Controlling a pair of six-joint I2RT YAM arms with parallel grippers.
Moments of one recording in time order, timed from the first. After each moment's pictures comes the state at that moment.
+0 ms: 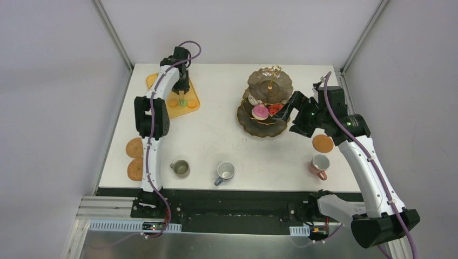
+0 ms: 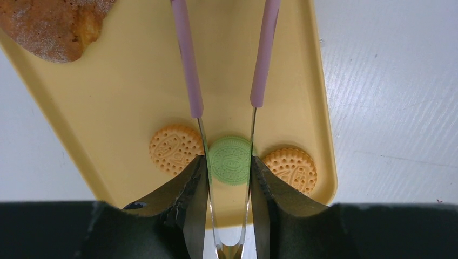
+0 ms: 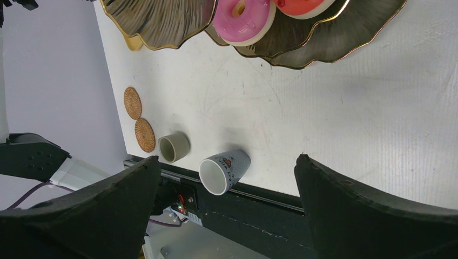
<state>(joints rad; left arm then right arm) -0.14 2.39 2.23 -0.93 -0.22 -0.18 0.28 1.08 1.23 -0.91 -0.28 0.74</state>
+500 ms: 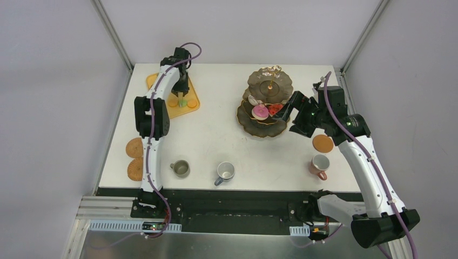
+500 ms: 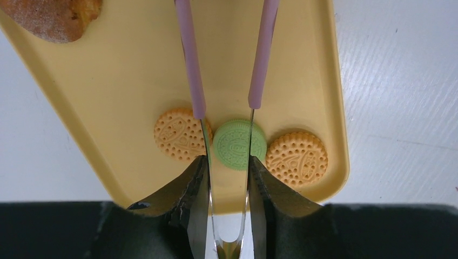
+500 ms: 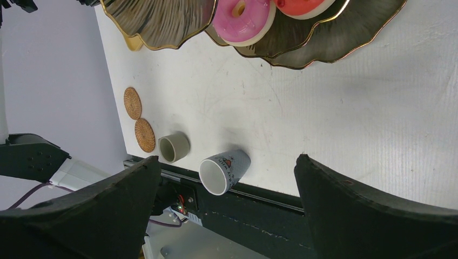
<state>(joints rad) -0.14 2.39 2.23 -0.97 -0.24 -0.18 0.28 1.08 1.23 -0.91 -0.28 0.74</state>
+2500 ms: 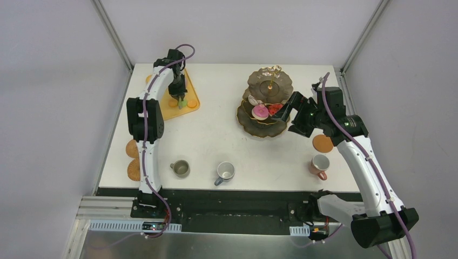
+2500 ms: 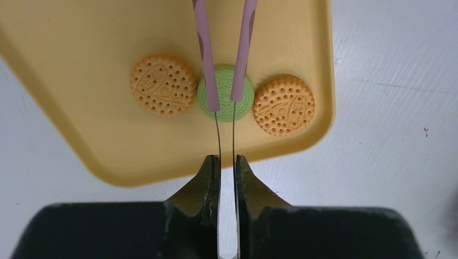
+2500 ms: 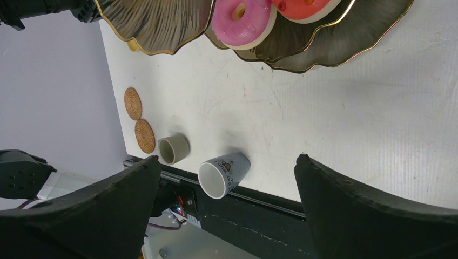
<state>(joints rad) -0.11 2.26 2.07 -1.00 -0.08 -0.24 0.28 1.08 1.20 -0.86 -0.30 0.73</state>
